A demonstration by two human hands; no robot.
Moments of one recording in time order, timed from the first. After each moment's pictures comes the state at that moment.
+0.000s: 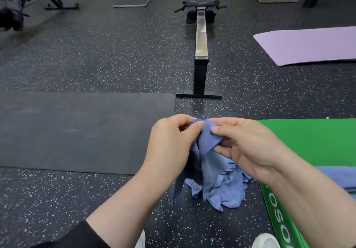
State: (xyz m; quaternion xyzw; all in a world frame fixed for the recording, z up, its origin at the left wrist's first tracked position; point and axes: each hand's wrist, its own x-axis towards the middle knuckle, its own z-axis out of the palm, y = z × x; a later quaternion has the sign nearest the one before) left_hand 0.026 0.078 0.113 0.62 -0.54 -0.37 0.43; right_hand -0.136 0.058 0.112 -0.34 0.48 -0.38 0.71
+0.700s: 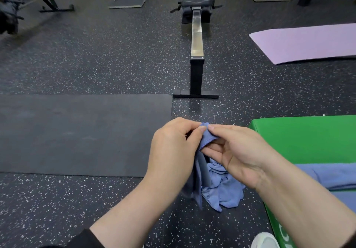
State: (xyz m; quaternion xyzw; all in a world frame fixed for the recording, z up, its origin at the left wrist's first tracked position) left_hand 0.009 0.085 0.107 0.62 -0.61 -0.25 0.42; right_hand -0.129 0.062 0.107 -0.22 0.48 -0.42 0.74
